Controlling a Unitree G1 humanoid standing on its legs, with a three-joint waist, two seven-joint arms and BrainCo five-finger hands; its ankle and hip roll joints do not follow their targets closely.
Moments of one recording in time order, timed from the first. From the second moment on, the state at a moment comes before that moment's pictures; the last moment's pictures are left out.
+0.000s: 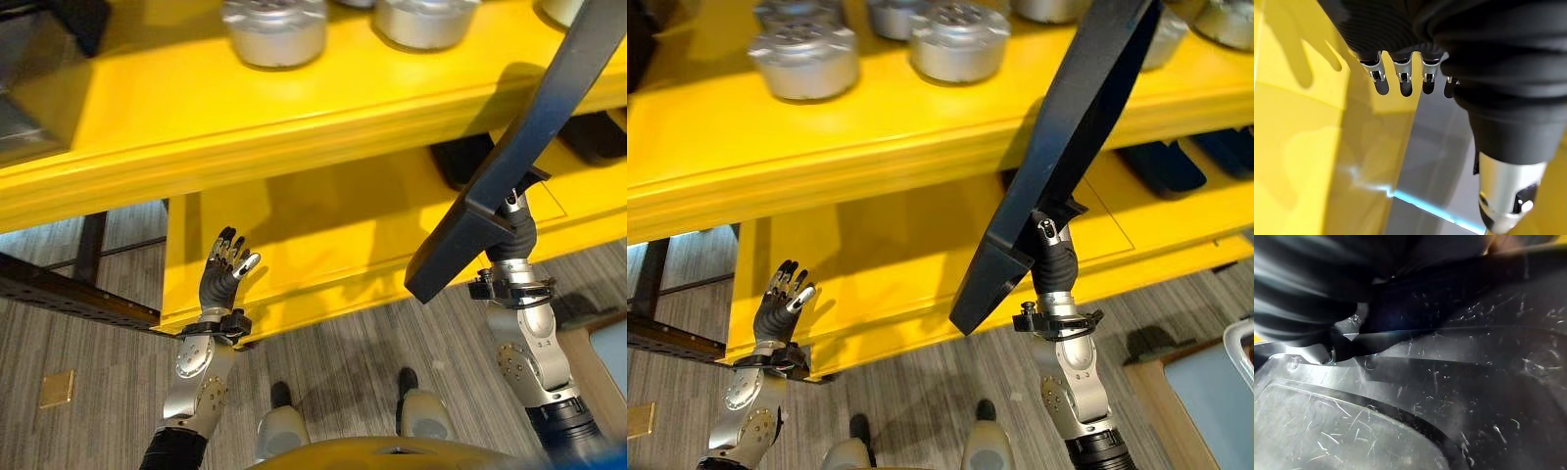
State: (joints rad) left arm 0.13 0.34 -0.07 0.10 -0.67 -0.27 0.05; right arm -0.02 -0.36 0.18 -0.22 0.60 -0.38 -0.04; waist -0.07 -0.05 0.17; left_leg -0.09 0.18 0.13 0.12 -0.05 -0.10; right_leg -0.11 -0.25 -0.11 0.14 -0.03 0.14
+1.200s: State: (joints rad) left arm 0.07 0.43 -0.08 0.09 -0.74 -0.28 -0.03; right arm -0.89 -0.72 0.76 0.37 -0.32 -0.25 -0.04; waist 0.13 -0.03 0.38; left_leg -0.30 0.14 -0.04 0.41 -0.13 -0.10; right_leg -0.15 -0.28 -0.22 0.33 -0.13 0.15
